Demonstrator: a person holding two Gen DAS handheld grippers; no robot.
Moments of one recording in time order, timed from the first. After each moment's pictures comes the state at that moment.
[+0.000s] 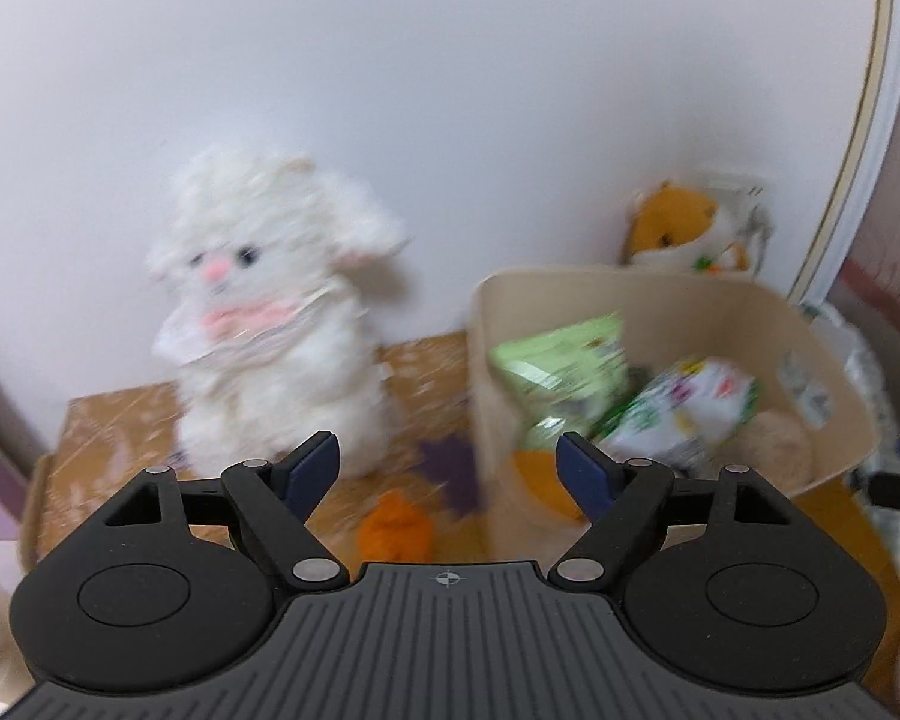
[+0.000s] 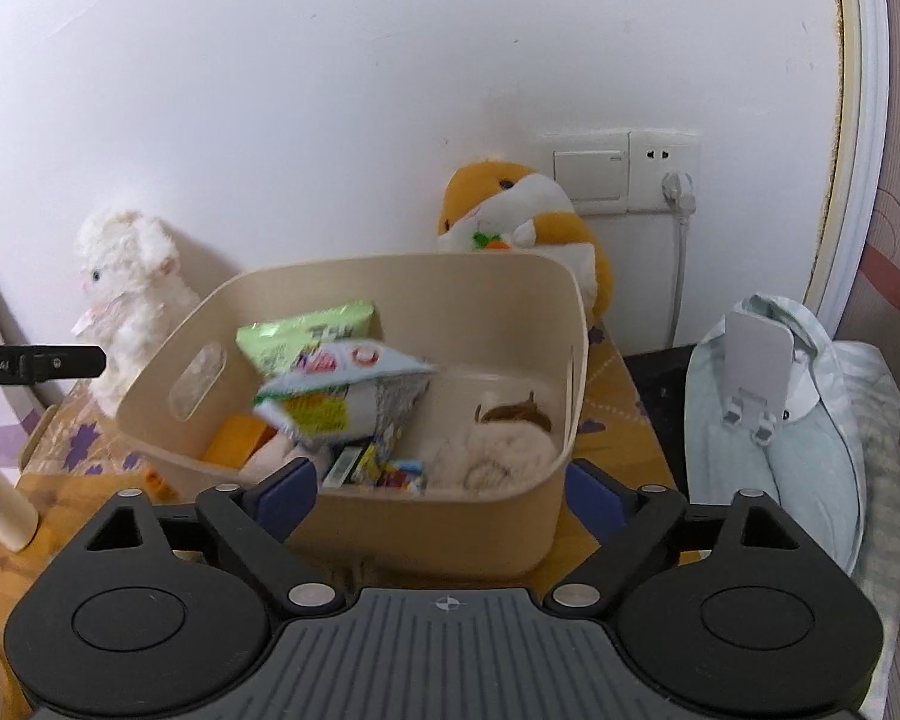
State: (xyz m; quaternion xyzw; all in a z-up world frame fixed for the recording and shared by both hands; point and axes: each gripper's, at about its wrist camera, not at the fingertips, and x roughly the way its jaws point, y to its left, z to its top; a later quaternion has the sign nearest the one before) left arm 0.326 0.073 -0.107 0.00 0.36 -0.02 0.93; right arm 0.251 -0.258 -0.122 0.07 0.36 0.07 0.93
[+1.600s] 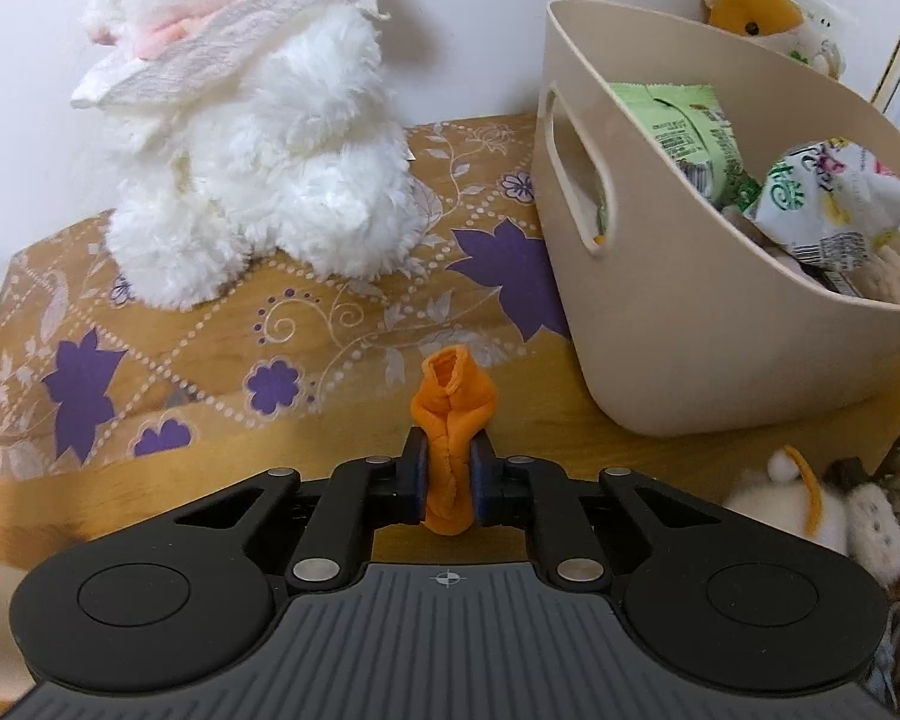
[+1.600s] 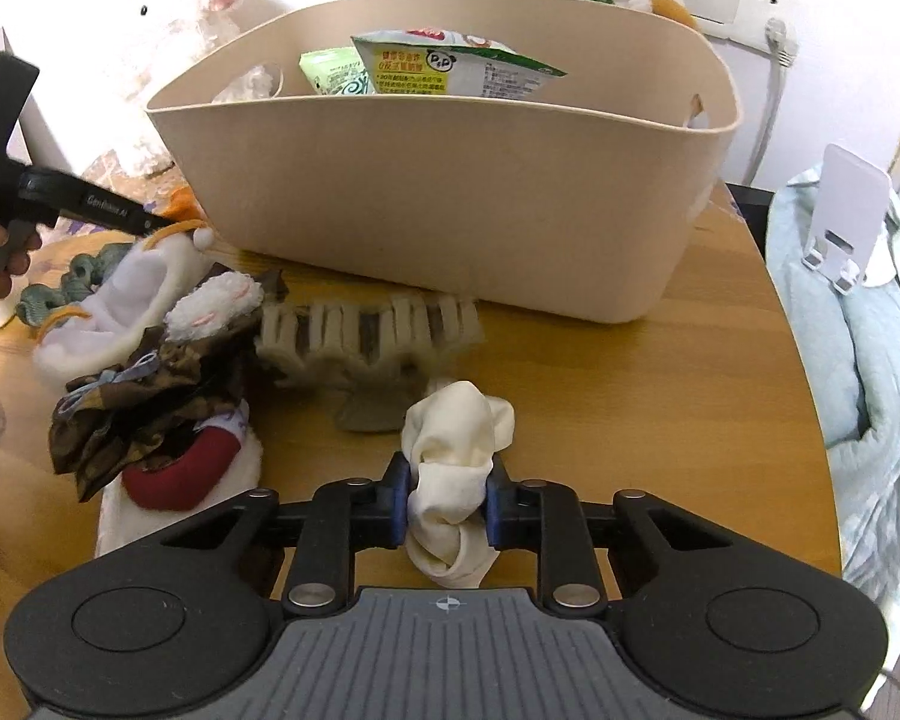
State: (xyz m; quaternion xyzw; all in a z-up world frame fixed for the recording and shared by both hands) left arm 0.357 0.091 -0.221 0.01 0.48 -0.03 0.87; right arm 0.215 -0.214 -0.202 0.00 0.49 0.11 0.87
